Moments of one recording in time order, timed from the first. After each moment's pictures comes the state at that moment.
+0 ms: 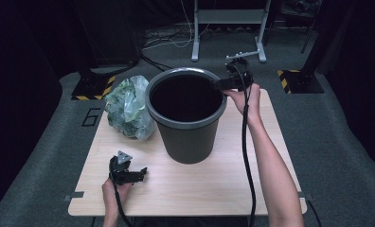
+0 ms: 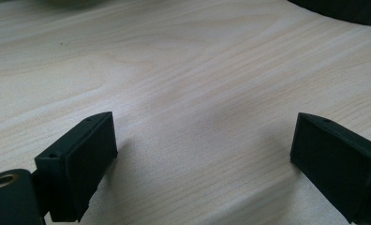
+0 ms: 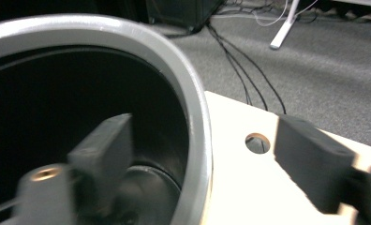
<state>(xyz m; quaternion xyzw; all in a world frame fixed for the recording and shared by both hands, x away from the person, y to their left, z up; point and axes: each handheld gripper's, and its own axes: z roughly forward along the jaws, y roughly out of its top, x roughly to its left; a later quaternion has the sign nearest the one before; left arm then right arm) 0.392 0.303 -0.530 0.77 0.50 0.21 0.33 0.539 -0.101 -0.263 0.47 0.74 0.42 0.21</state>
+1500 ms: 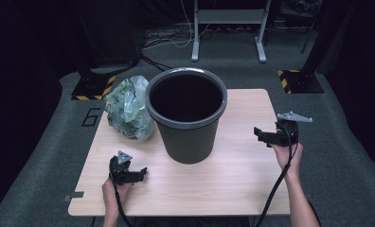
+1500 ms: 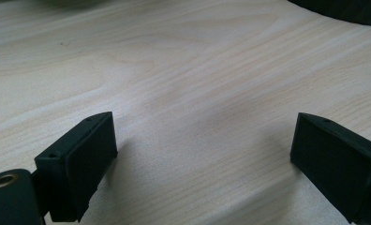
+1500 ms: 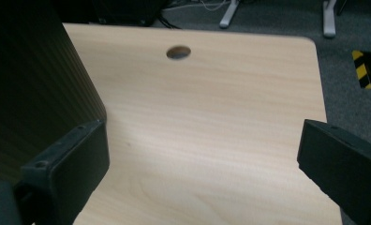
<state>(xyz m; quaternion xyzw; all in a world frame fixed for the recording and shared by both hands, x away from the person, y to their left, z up) 0.392 0.303 -0.530 0.77 0.50 0.21 0.33 0.441 -0.240 -0.410 0.55 0.68 0.41 0.25</state>
